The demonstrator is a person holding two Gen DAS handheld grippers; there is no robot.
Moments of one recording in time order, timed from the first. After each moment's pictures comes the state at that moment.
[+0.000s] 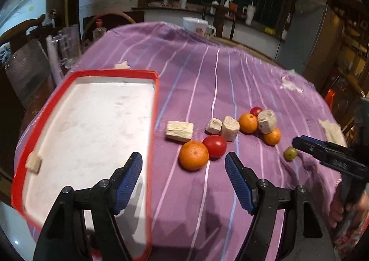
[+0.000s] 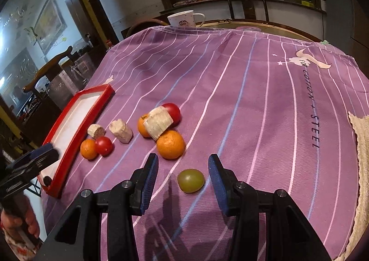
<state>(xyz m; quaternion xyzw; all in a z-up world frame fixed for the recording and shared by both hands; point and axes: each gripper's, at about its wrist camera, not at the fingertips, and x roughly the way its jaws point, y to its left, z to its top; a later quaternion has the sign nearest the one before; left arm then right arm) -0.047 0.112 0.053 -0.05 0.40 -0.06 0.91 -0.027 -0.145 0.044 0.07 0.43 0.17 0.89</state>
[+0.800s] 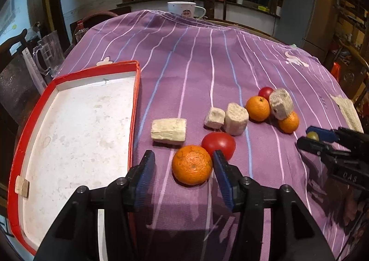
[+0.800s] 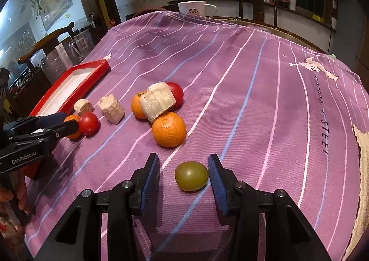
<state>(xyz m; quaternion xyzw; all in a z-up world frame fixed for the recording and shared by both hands) -0.019 0.091 0.024 0.02 0.42 -0.07 0.90 -0.024 -0.126 0.016 0.00 0.43 0.17 0.89</state>
